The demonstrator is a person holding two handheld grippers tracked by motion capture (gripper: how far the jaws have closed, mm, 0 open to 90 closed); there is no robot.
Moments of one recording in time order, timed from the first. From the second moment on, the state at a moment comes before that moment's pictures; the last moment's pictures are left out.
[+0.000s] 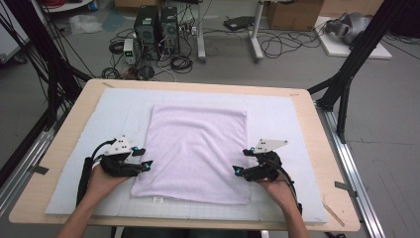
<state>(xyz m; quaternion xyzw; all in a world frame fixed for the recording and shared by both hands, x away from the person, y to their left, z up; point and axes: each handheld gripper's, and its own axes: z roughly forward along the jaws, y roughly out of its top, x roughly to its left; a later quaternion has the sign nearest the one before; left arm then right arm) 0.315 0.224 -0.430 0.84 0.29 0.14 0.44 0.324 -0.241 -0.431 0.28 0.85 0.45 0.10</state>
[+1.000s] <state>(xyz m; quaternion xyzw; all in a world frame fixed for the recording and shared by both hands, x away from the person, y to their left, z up) 0.438 0.237 -0.378 0.82 0.35 0.17 0.43 0.454 -0.252 -0.374 0.33 0.85 0.39 0.14</state>
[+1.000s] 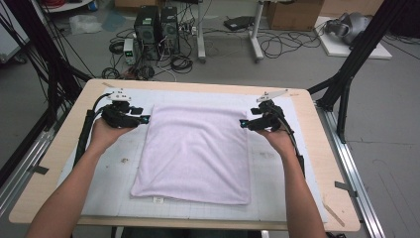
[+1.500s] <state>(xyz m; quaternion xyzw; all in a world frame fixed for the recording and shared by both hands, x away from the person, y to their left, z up) 0.465 0.238 -0.420 0.81 0.40 0.15 0.39 0.474 -0.254 -0.421 0.38 0.84 0.37 0.14</state>
